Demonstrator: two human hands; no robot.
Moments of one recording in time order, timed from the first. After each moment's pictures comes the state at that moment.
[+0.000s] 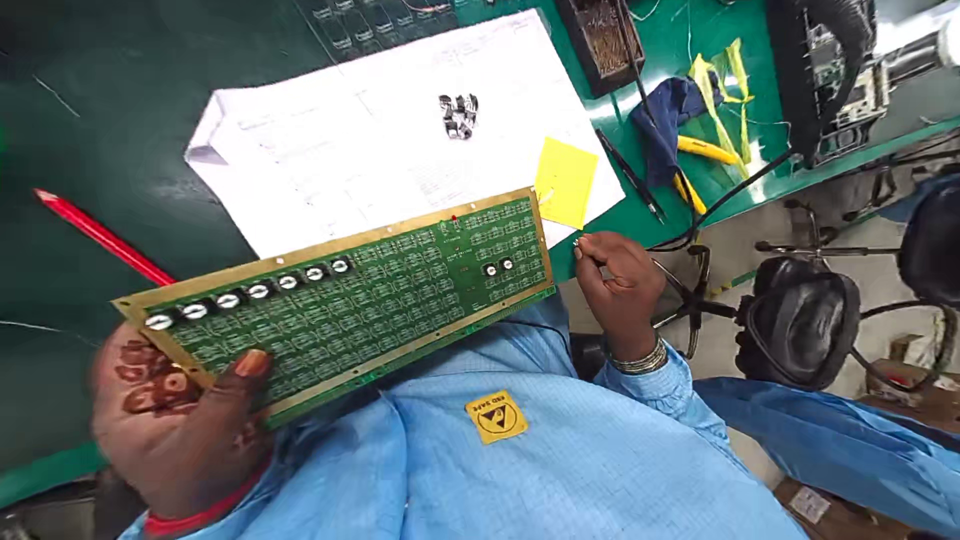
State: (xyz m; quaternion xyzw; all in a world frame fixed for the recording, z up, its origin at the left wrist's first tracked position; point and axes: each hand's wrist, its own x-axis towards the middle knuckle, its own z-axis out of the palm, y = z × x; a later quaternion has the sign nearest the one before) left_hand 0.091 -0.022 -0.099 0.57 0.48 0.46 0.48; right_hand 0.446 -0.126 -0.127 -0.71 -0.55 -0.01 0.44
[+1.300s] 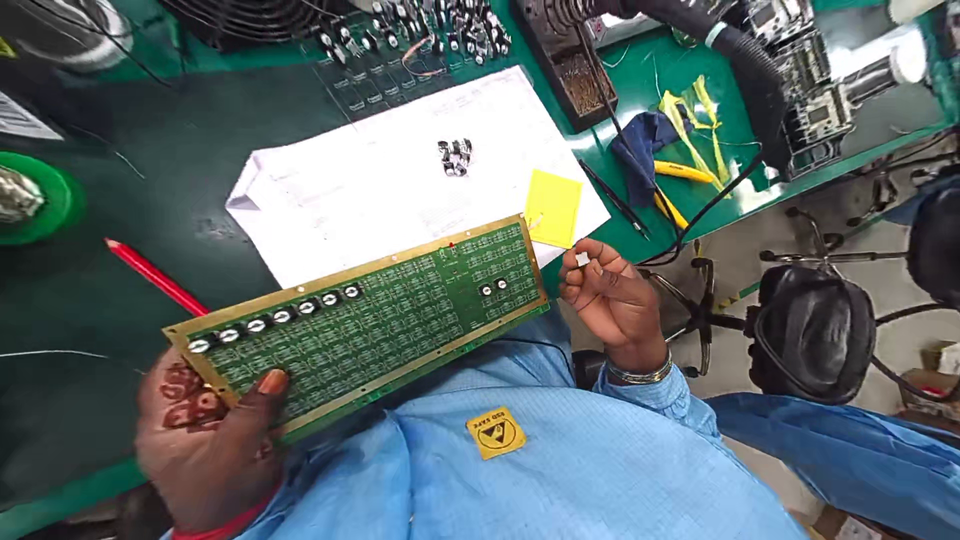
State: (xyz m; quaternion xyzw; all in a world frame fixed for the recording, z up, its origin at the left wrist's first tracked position) left_hand 0.101 -0.021 -0.091 0.58 0.44 0.48 0.49; right_hand 0.446 -0.114 -0.095 -0.29 -0.15 0.61 0.72
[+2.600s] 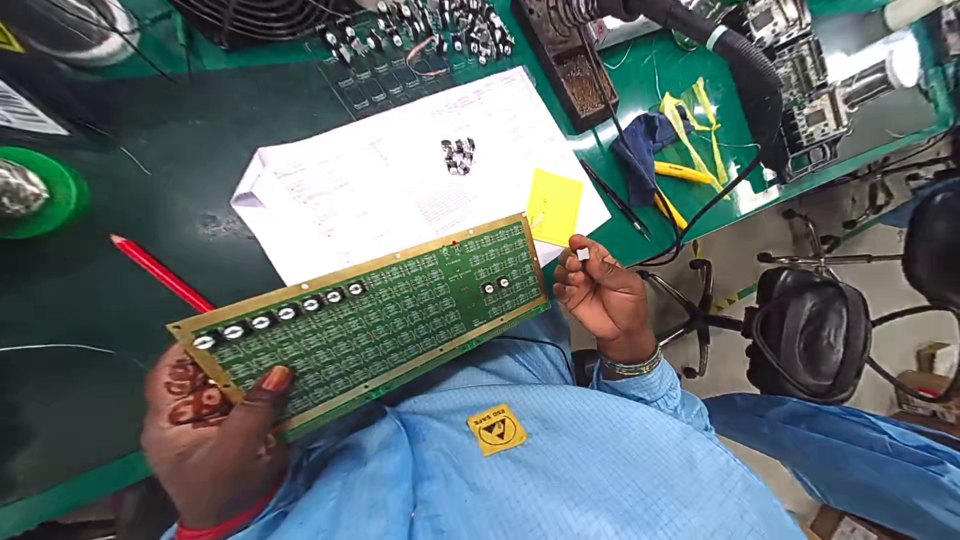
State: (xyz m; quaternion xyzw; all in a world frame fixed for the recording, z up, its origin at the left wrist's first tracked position) left_hand 0.104 -0.022 -0.087 0.57 0.45 0.48 0.50; right_hand 0.444 -0.108 -0.105 -0.24 -0.11 0.65 0.72
